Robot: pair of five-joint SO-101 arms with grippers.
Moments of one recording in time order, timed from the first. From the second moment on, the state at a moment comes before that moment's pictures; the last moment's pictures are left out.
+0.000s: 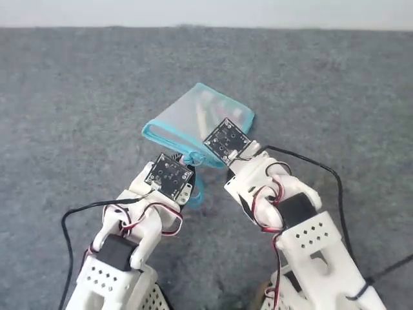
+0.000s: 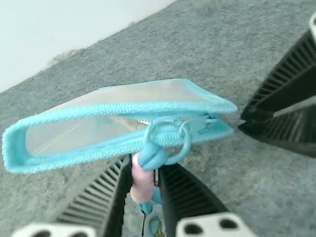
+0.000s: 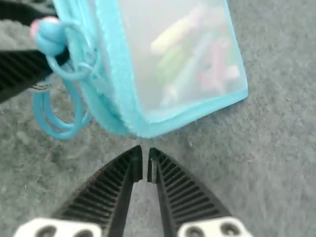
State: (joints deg) left arm 17.3 -83.2 82.7 44.0 -9.4; right arm -30.1 -51.3 55.6 51.6 22.2
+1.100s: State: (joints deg) left arm 17.3 -83.2 82.7 44.0 -9.4; right arm -38.0 -57.8 71.6 27.0 27.2
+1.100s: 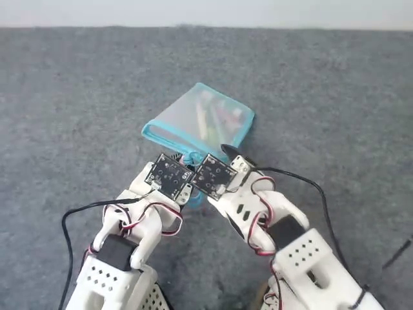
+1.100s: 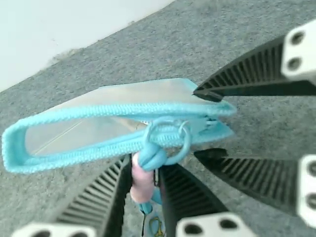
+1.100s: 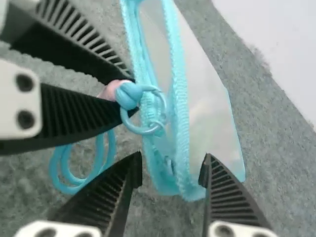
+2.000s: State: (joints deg) left arm 14.5 -83.2 82.7 43.4 -9.4; right arm -31.5 -54.4 72.7 19.9 32.6
